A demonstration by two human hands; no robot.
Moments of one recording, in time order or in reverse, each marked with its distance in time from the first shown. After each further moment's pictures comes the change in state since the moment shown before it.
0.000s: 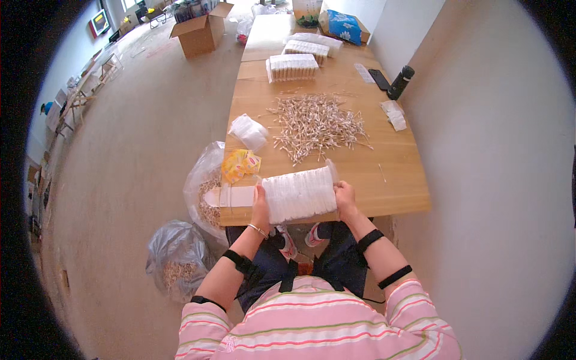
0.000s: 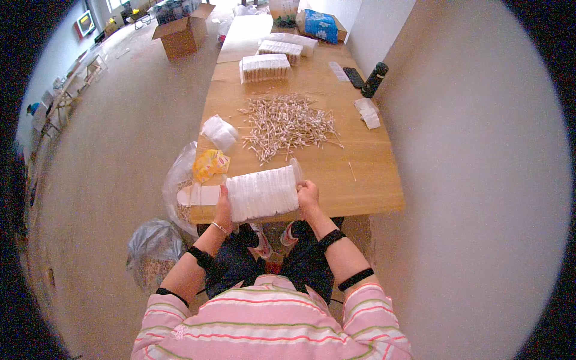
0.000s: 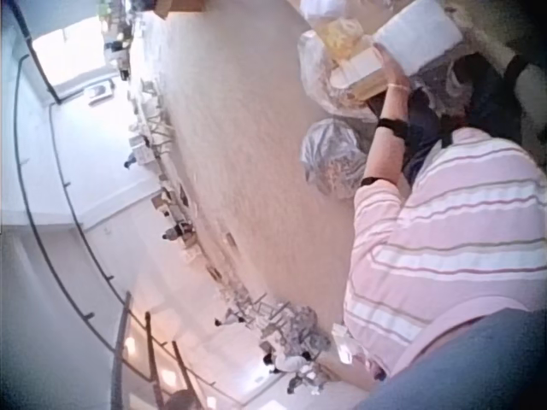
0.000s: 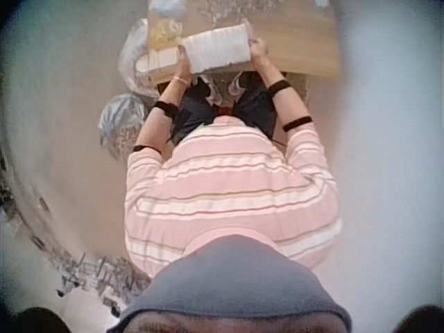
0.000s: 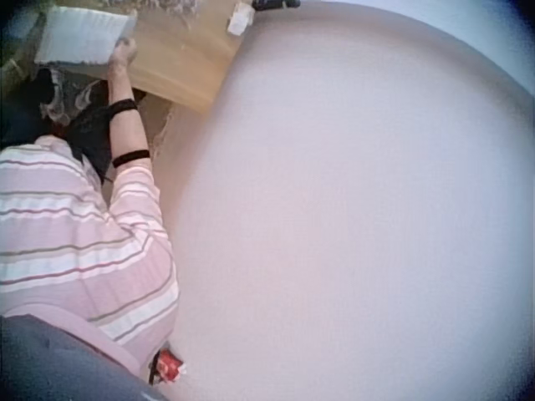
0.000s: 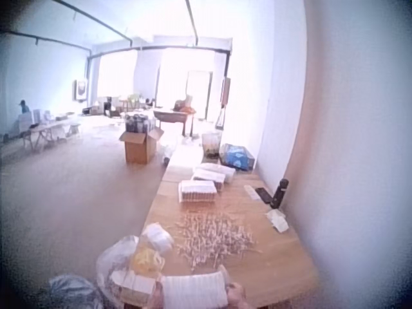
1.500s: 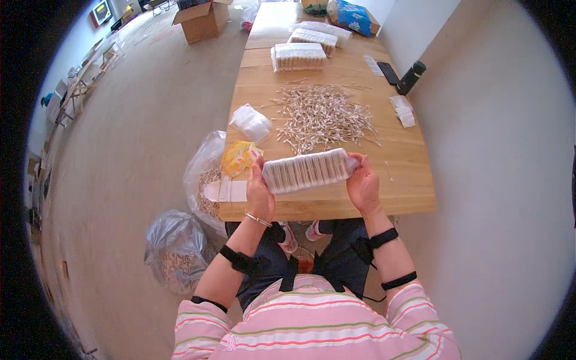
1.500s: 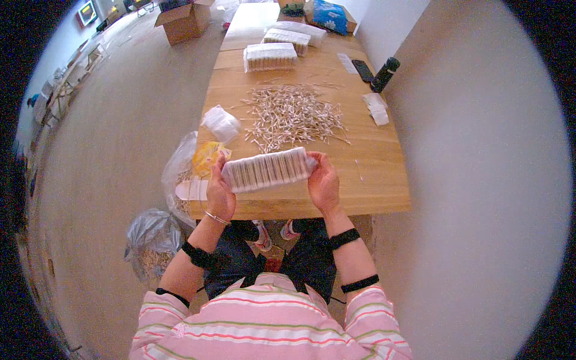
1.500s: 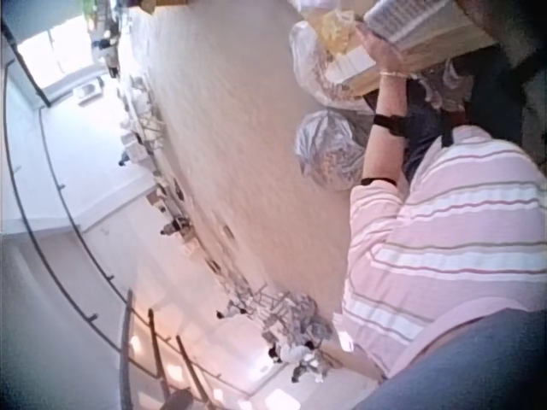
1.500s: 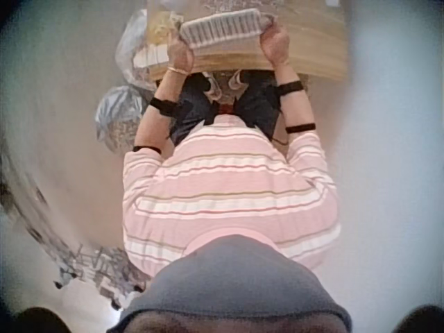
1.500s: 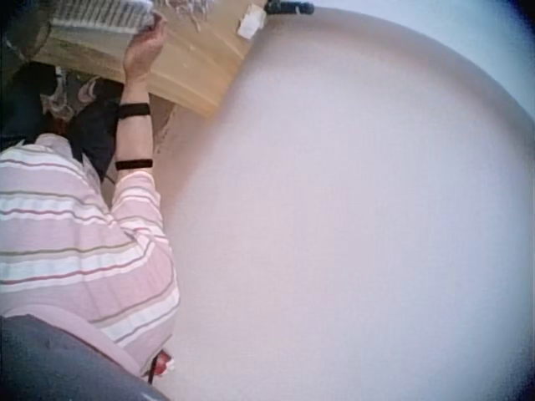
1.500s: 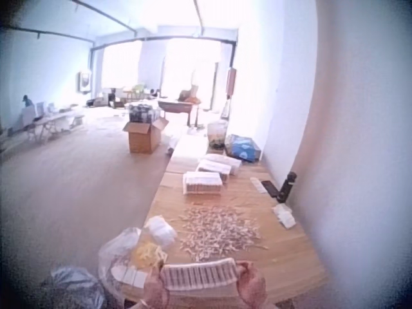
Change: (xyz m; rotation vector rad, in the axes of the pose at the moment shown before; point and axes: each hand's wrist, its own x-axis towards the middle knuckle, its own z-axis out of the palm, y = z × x) left_hand -0.021 0.068 0.072 -0.238 0.030 0.207; right_hand -0.005 -0.068 -0.022 0.811 -0.384 -0.217
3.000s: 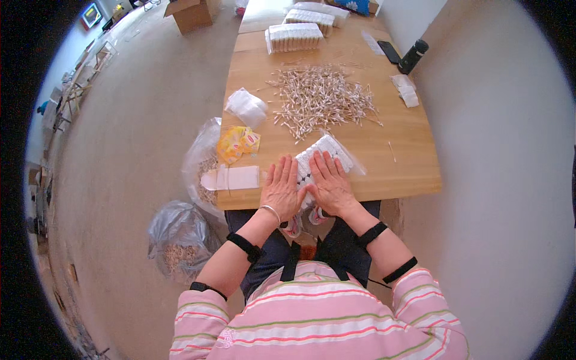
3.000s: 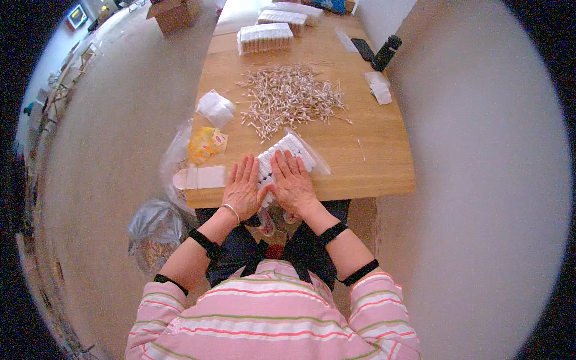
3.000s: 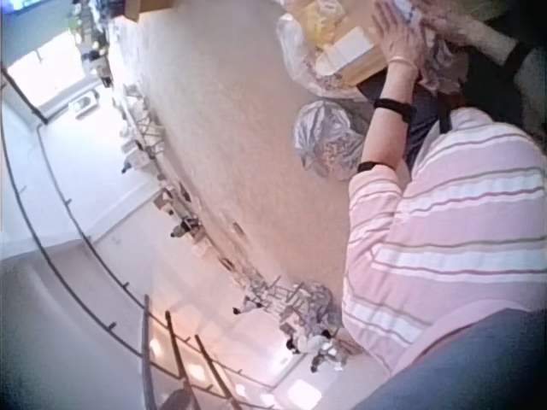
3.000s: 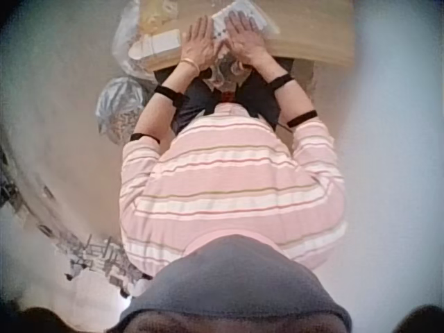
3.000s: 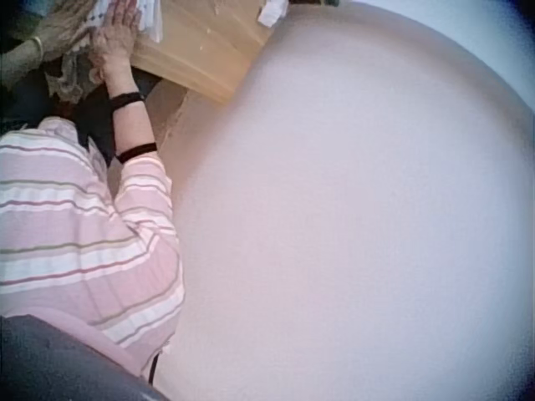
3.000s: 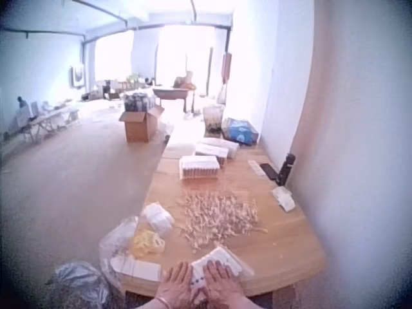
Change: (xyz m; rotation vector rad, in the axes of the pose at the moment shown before) left_hand -0.031 -0.028 -0.006 2.033 -0.552 0.535; right_hand -0.040 0.046 0.015 -2.113 -0.446 -0.358
